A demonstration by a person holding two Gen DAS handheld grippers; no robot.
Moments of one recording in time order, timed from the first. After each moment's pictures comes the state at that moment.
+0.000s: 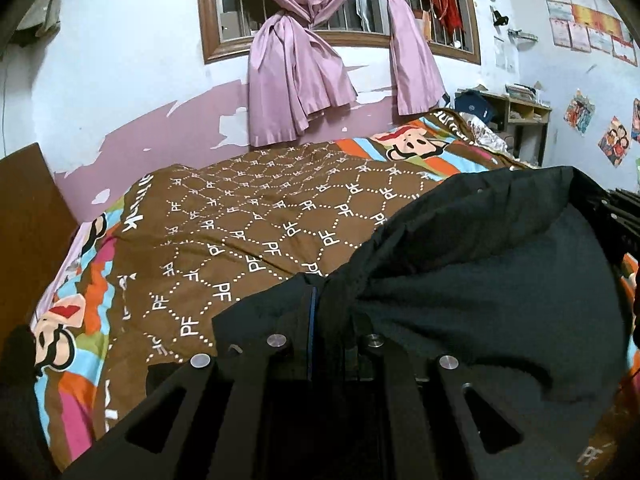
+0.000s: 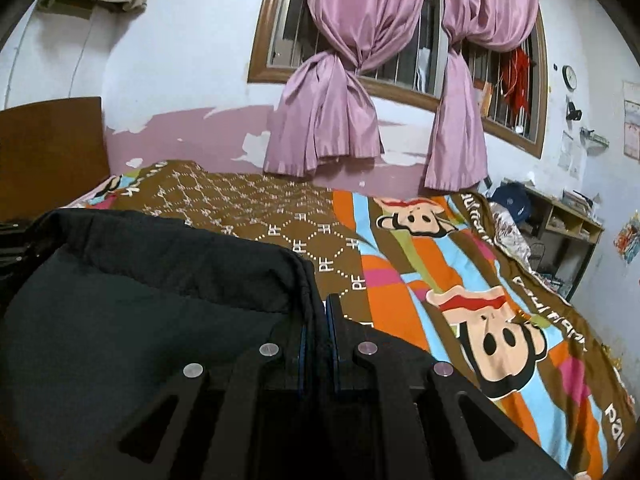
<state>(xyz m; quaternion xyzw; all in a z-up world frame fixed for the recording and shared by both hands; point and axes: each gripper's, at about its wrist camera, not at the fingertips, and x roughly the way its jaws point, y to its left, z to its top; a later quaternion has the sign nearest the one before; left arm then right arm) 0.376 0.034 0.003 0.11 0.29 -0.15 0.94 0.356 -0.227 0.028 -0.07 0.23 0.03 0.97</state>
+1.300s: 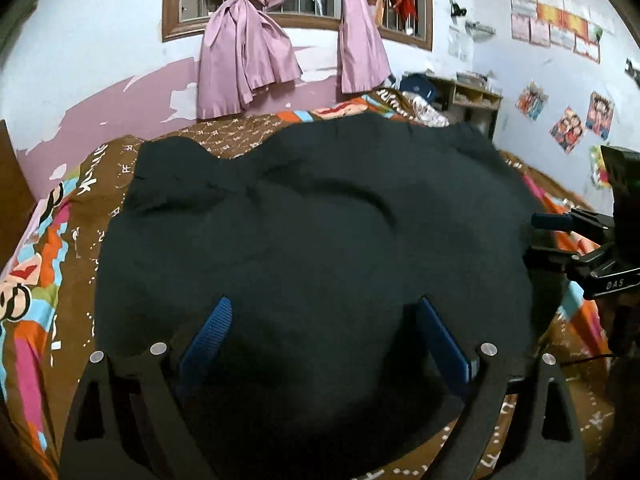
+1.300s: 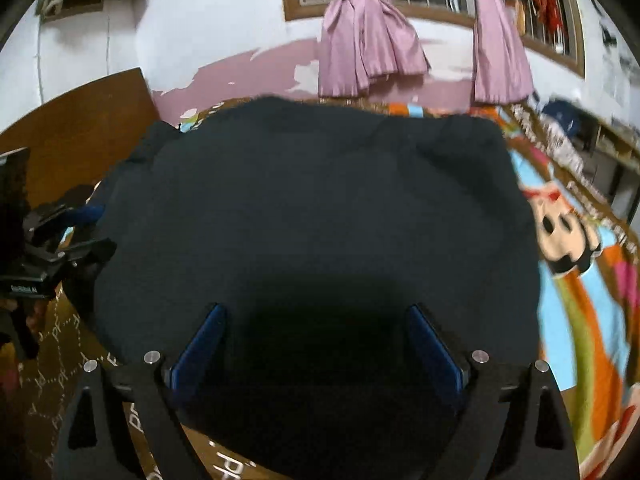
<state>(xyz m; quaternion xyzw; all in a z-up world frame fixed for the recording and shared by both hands) 0.282 0.007 -0.025 0.09 0.33 -0.24 0.91 0.270 -0.229 -0.031 0.02 0.36 0.14 0.92</state>
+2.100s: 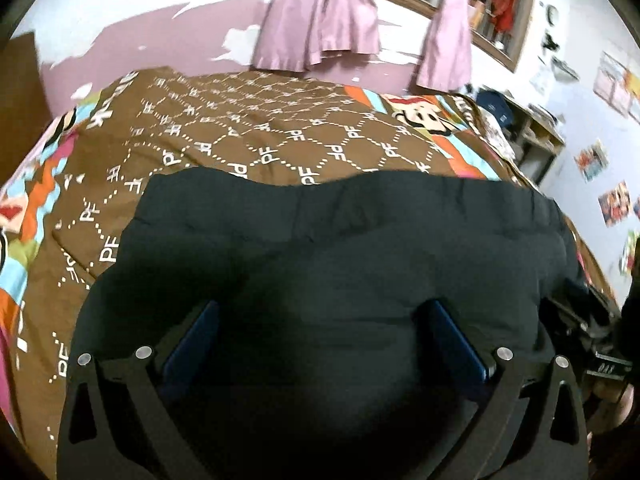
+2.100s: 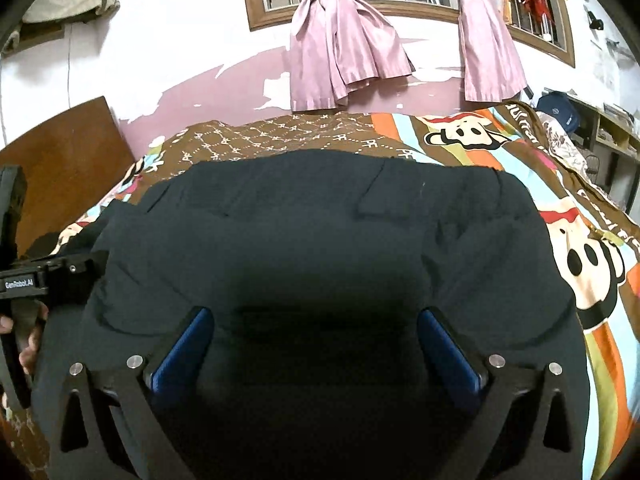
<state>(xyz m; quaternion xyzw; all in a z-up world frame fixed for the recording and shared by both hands) 0.442 0.033 -0.032 -0.04 0.41 -0.15 0.90 0.409 -0.231 -0.035 0.04 0.34 0.11 0.93</state>
